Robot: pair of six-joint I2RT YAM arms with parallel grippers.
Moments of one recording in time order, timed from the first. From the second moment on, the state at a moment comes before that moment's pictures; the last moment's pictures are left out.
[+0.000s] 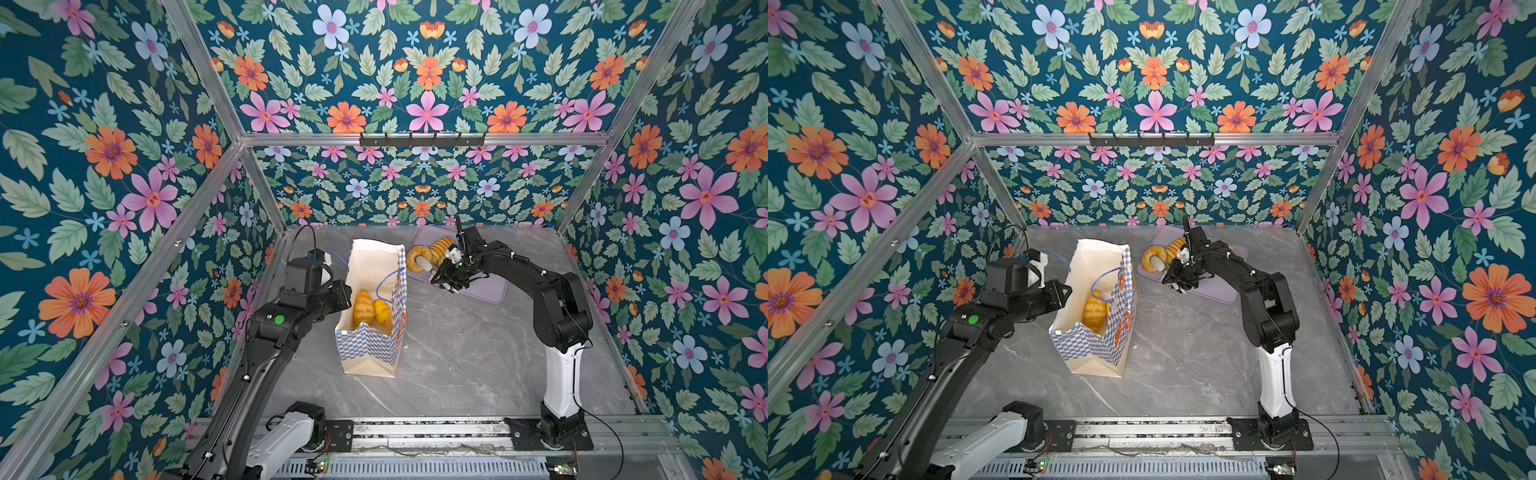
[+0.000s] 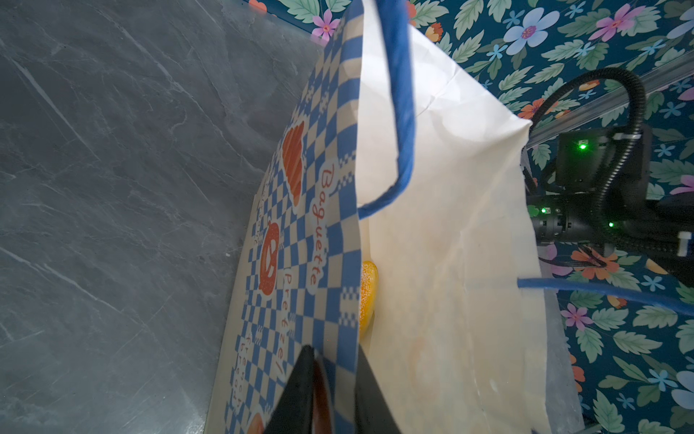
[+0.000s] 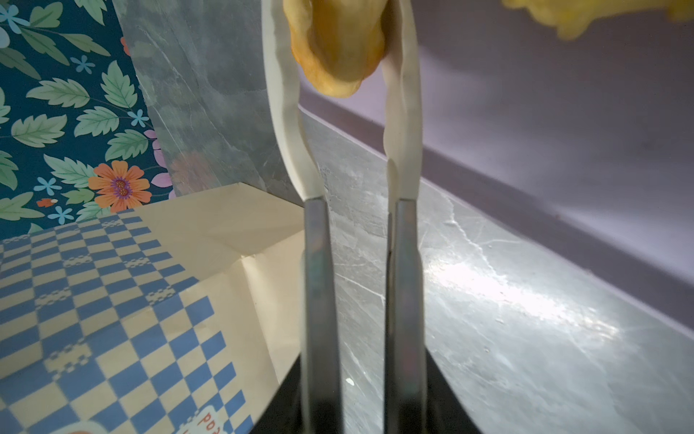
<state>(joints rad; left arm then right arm) -0.31 0.97 1.12 -0.85 0.14 -0.49 0.38 2.08 1.65 -0.70 -0.57 0.61</state>
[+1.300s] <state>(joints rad) -0.31 0.97 1.12 -0.85 0.13 -0.49 0.38 1.76 1.57 -0.76 -0.51 0.59</state>
